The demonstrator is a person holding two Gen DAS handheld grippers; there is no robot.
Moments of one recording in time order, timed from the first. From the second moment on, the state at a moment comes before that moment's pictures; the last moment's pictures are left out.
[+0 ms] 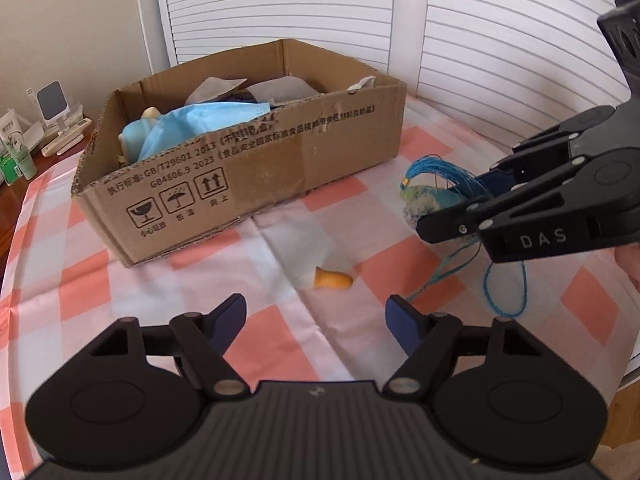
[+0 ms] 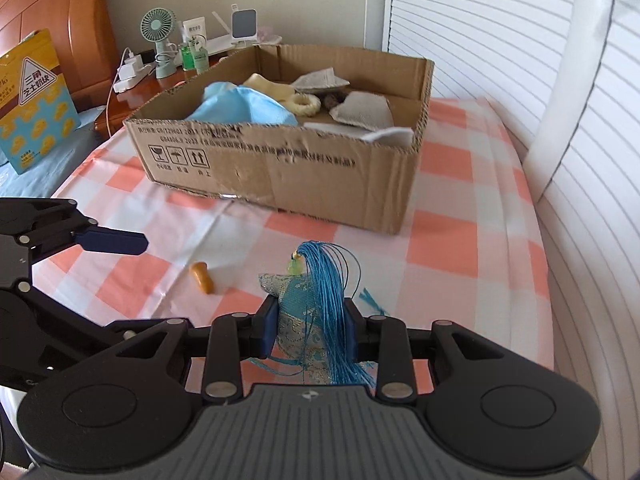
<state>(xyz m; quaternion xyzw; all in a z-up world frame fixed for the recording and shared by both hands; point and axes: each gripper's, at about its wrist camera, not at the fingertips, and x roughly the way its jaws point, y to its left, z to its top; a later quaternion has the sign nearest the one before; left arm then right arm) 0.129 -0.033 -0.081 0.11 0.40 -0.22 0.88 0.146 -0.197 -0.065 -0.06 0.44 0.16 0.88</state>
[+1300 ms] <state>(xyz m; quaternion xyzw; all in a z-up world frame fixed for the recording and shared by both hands) 0.140 -0.032 -0.075 0.08 0.40 -0.24 0.88 0.140 -0.204 -0.063 -0.06 0.45 0.16 0.88</state>
